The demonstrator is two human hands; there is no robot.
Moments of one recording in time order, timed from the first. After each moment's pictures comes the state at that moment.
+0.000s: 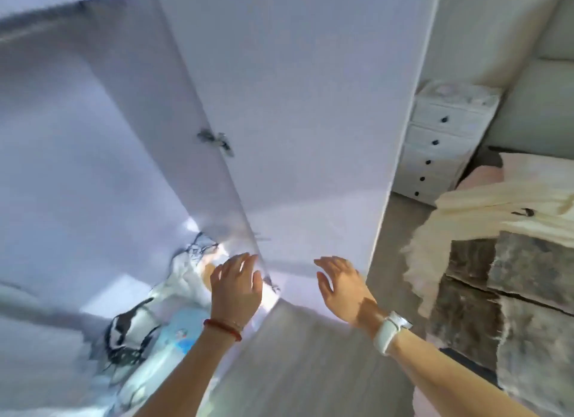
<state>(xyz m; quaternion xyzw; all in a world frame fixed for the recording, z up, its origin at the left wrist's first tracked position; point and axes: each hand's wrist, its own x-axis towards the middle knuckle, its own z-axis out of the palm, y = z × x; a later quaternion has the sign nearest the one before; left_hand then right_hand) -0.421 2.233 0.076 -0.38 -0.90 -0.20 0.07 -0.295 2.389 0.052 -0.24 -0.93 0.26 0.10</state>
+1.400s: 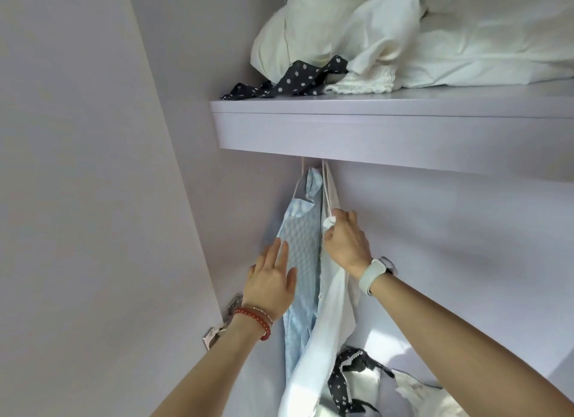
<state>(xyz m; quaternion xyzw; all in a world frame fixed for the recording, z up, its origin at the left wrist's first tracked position) -0.624 1.782 0.186 0.24 -0.95 -0.08 0.18 -0.750 1.878 0.240 0.31 -0.89 0.34 0.05</state>
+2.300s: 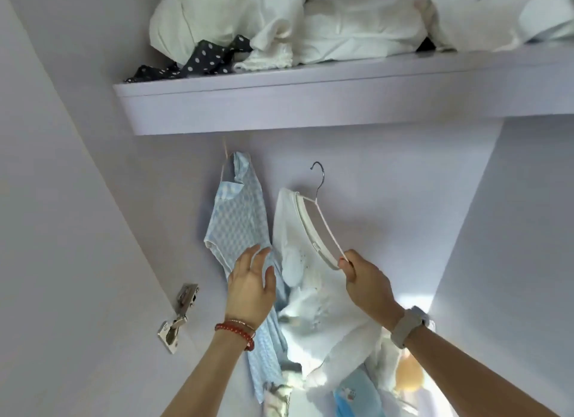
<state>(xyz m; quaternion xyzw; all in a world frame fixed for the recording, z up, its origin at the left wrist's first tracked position) -0.601 1.842 0.170 0.11 -0.93 -0.26 0.25 -0.689 2.033 0.151 0.21 -0.92 0.33 0.09</state>
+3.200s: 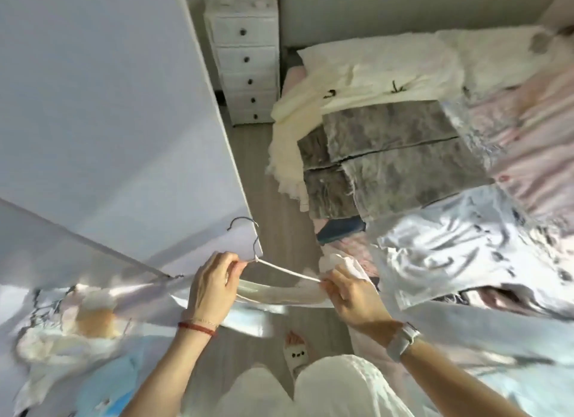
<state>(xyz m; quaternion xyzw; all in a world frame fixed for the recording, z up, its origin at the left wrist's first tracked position) -0.377 2.276 0.012 -0.62 -0.72 -0.28 -0.16 -0.123 2.295 0.006 -0.52 -0.80 0.25 0.15</state>
